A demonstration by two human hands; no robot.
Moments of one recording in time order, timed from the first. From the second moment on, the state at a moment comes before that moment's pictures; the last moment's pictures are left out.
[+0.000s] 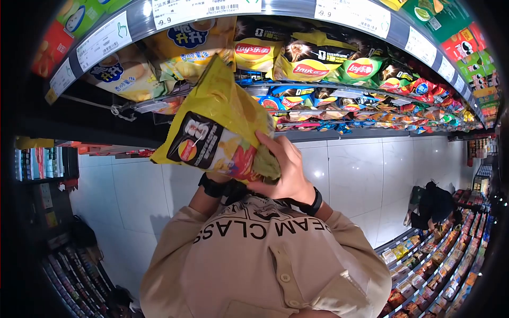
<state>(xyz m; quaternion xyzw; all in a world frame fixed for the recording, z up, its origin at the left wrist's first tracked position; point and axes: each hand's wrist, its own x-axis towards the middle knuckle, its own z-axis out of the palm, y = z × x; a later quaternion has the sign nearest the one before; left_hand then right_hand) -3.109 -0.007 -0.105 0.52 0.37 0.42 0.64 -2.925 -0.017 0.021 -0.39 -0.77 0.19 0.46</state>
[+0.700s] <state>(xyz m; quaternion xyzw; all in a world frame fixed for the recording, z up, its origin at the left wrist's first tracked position) -3.135 0.057 0.014 0.49 0.25 0.54 0.64 -2.898 0.050 0.012 -0.25 -0.57 0.62 0.48</state>
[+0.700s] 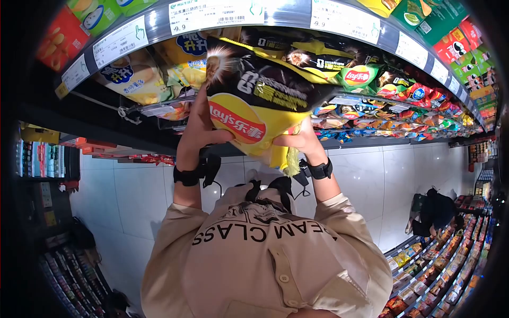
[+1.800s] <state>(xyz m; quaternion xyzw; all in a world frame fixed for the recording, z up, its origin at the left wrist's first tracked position) -3.108 0.169 -0.021 0.64 0.44 0.46 0.42 -2.884 0.105 0.021 -0.50 -0.70 0.15 0.49</state>
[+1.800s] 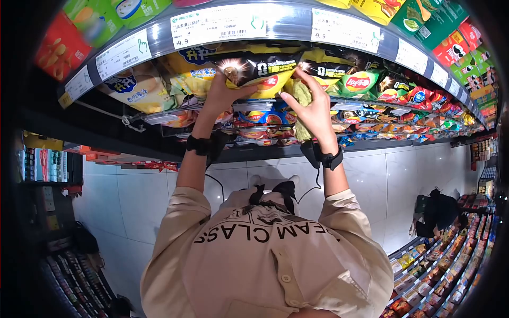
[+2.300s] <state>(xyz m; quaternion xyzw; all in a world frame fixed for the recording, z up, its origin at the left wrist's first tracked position) -3.133 0.162 0.030 0.62 0.42 0.47 0.47 -2.896 0.140 0.053 -0.48 -0.68 0.07 0.56</state>
